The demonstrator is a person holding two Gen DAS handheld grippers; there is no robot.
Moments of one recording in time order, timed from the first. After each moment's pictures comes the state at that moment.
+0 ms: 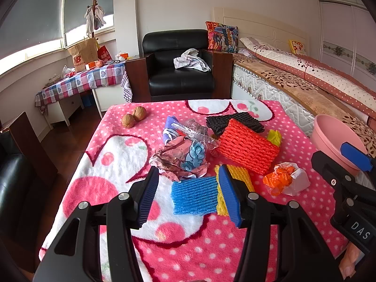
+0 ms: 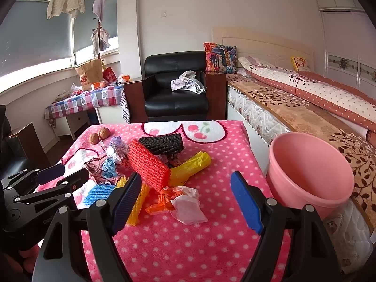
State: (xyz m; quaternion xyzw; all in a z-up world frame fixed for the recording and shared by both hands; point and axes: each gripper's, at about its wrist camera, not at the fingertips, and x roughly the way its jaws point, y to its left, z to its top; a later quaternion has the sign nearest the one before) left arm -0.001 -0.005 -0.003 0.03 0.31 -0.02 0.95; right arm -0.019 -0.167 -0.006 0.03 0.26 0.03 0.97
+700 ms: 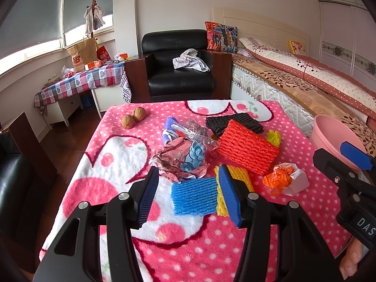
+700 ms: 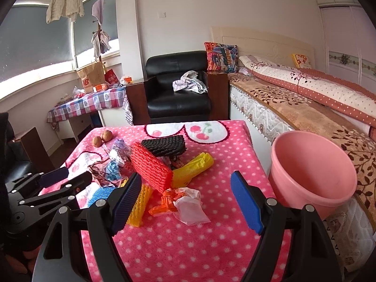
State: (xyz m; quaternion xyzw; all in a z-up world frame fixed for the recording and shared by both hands) left arm 0.000 -0.005 -0.003 0.03 0.31 -0.02 0.95; right arm -0.021 -0.172 -0.002 0.05 0.25 0.04 0.96
